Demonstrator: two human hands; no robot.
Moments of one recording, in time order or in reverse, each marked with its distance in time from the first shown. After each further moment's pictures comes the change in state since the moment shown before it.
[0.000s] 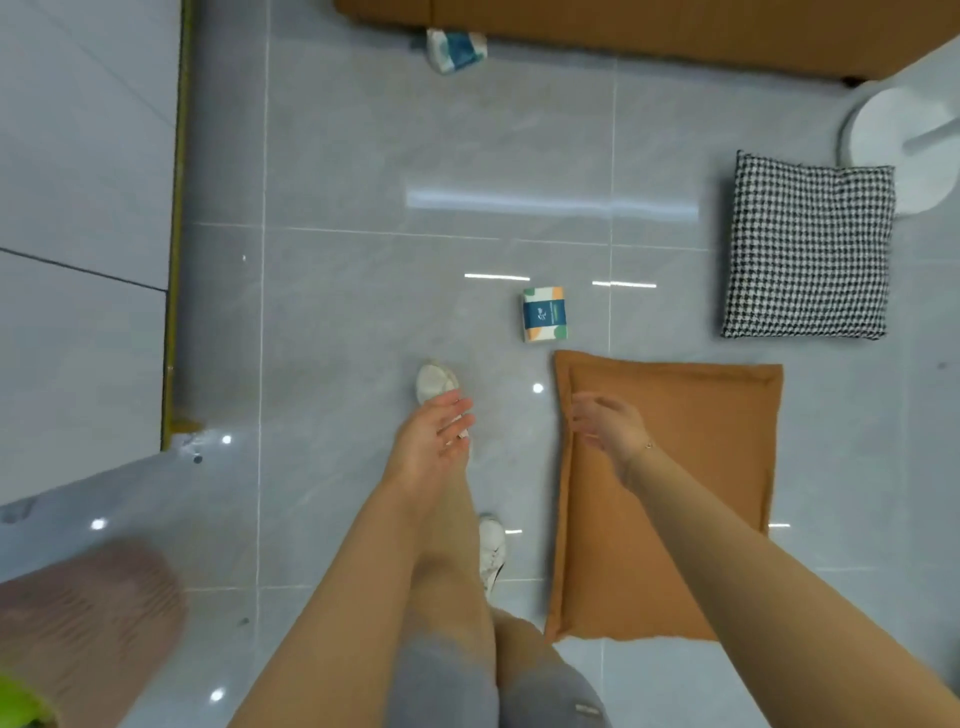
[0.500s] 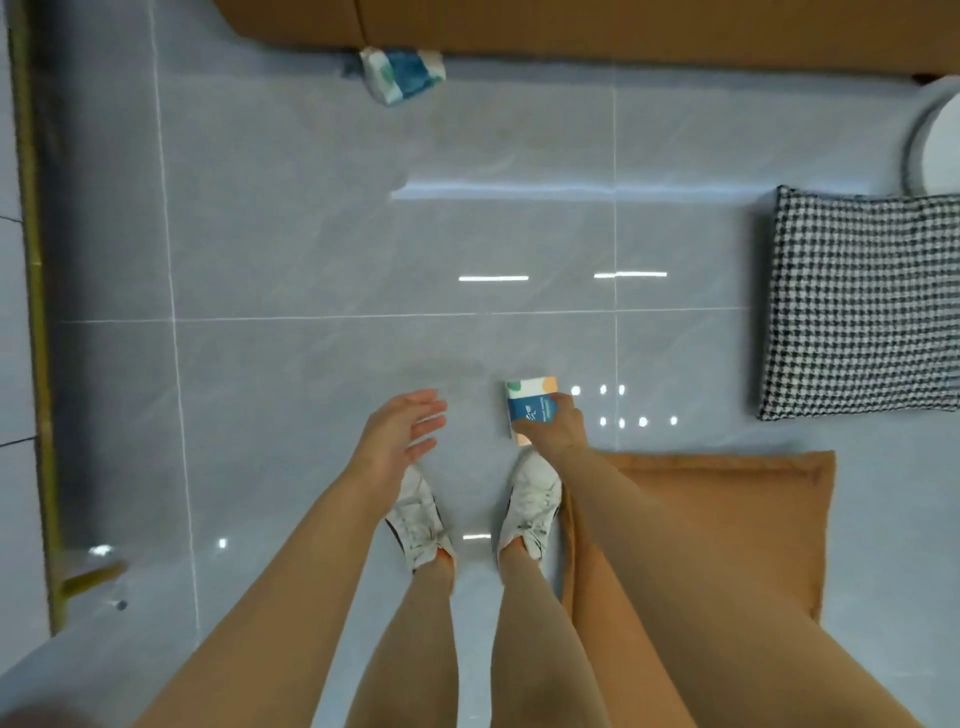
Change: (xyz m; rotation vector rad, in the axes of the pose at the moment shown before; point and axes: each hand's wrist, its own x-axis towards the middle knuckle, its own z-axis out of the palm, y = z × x) left_hand 0.249 0.118 0.090 0.297 0.089 0.000; right_hand 0.267 -0.107 0.053 -0.361 0.033 0.043
